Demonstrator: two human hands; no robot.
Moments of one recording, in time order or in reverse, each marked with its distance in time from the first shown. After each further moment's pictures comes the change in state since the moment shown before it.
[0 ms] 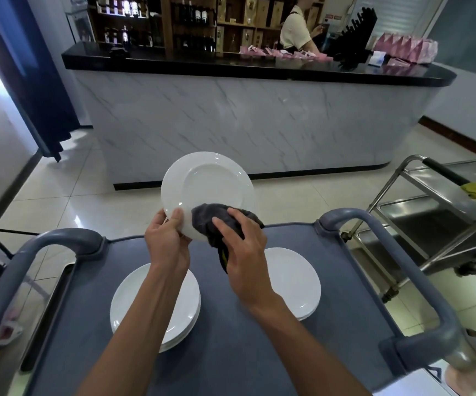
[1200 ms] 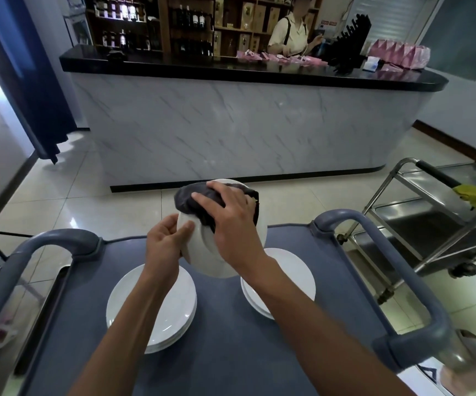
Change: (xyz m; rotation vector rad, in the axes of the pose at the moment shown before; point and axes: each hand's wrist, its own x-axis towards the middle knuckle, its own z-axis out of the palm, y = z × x) left_hand -0.002 -0.010 -0.030 0.335 -0.324 0.092; right_hand 0.059 -0.021 -0.015 -0.119 -0.068 -0.176
